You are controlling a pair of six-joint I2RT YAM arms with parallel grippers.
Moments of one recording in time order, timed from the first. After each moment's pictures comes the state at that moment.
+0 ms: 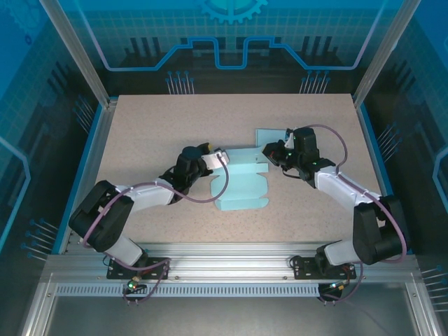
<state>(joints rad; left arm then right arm) -0.55 1.57 0.72 0.47 -0.17 0.86 0.27 1.41 0.83 -0.02 -0.42 0.96</state>
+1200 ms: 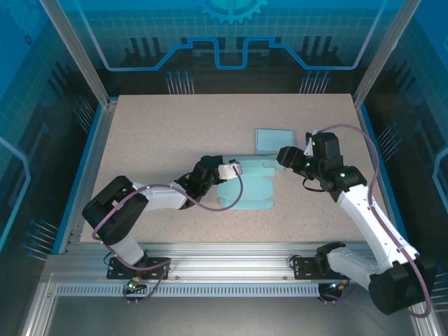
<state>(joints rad) -0.70 1.67 0.75 0.47 -0.34 0.92 0.26 1.07 0.94 -0.60 -0.19 0.66</state>
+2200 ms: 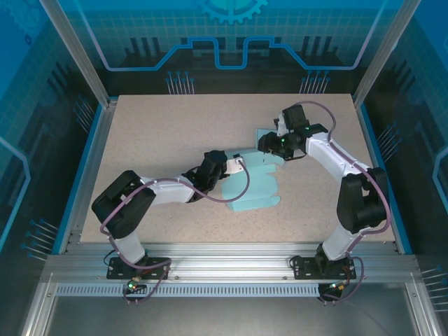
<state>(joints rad) -0.71 1.75 0.86 0.37 -0.44 0.92 0.27 1.69 1.30 -0.64 -0.35 0.47</state>
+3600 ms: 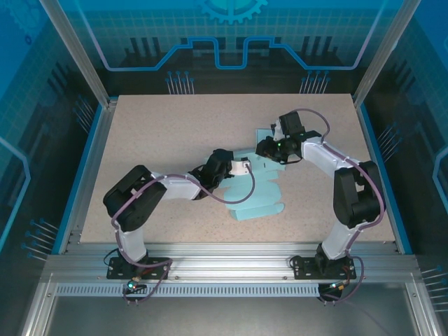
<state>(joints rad) -0.71 1.85 0.93 0.45 -0.36 1.10 0.27 1.74 1.22 -0.49 -0.41 0.54</state>
